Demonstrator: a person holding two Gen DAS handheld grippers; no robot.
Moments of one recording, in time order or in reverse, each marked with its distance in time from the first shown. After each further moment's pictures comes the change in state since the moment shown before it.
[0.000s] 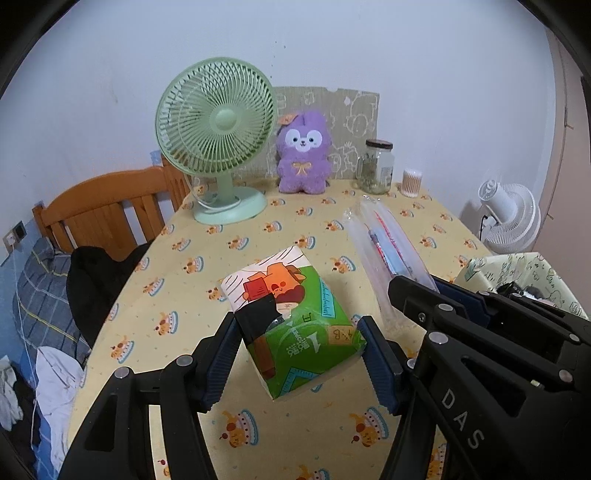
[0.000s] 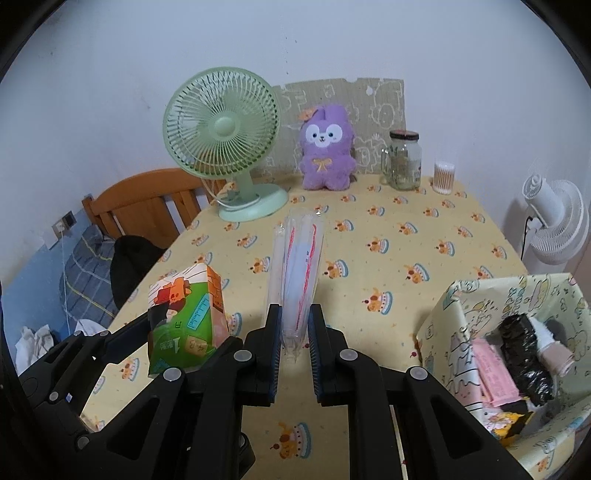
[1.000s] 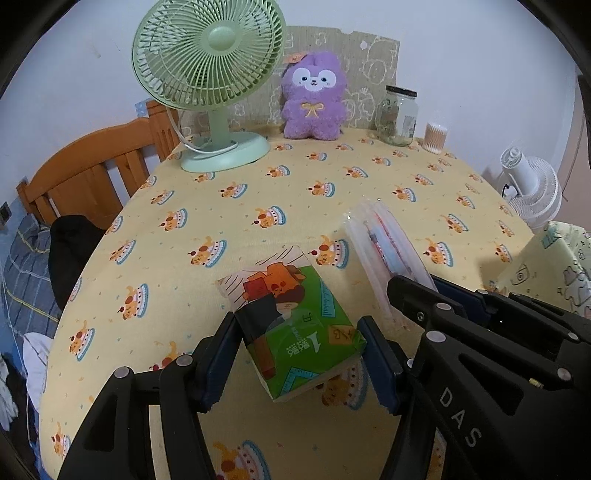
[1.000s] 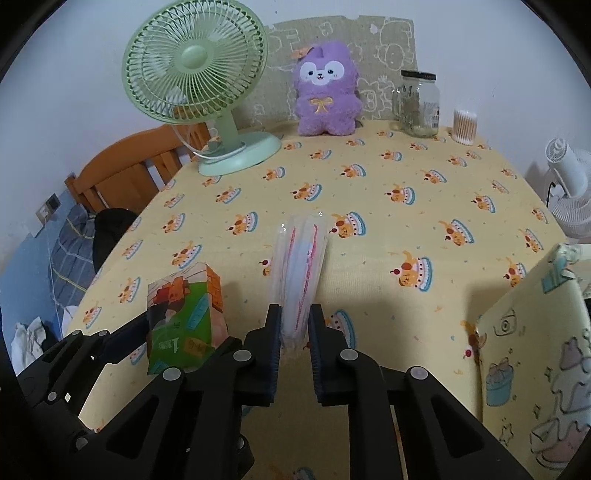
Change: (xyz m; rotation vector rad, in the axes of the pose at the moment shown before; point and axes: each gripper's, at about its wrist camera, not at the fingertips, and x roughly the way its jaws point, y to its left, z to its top) left arm 0.089 0.022 -0.017 -0.008 0.160 -0.011; right arm 0.100 -0.006 -0.016 0.033 0.157 -0.002
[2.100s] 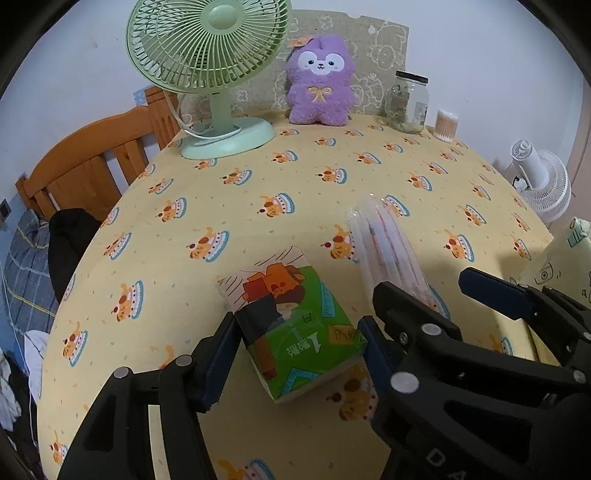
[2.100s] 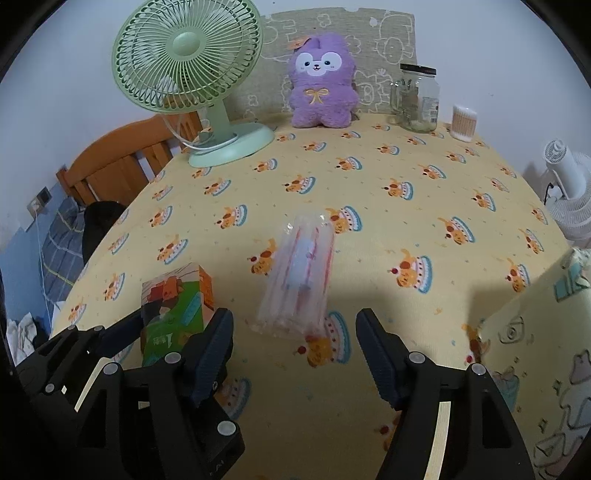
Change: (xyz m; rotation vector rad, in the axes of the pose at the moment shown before) left arm 0.026 0.009 0.005 0.001 0.050 0.016; right arm 0.019 -0.001 0.004 -0.008 0.027 -0.036
